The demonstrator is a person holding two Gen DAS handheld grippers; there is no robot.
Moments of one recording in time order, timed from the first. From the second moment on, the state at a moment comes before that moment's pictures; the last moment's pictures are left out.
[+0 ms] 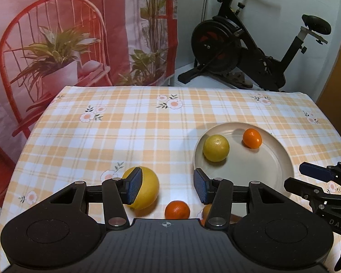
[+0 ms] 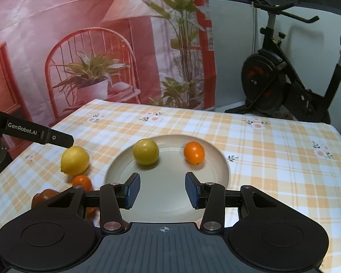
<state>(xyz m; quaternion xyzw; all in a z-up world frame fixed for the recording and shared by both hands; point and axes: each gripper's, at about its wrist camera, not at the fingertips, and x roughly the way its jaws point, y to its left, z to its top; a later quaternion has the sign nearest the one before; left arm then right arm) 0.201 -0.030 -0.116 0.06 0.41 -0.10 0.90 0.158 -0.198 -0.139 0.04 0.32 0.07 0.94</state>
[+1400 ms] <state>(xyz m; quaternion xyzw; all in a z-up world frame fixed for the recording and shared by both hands) 0.147 0.030 -0.155 -0.02 0.46 -0.15 0.88 0.124 -0.171 -0.151 0.06 0.36 0.10 0.92</state>
